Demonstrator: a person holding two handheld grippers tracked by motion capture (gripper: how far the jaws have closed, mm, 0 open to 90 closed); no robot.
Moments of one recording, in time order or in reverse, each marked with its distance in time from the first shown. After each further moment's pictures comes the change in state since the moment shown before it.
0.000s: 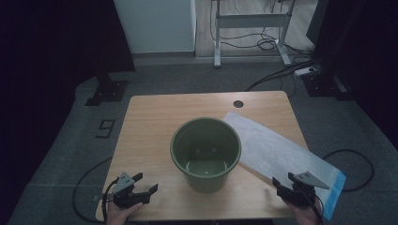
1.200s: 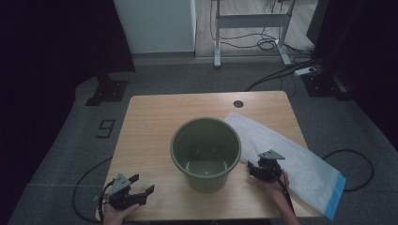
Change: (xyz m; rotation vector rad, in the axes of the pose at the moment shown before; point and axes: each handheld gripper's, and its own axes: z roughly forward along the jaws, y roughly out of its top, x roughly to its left) left arm 0.005 -0.004 -0.008 0.005 0.018 -0.015; right arm 0.041 0.036 0.103 0.135 -0.001 -0.103
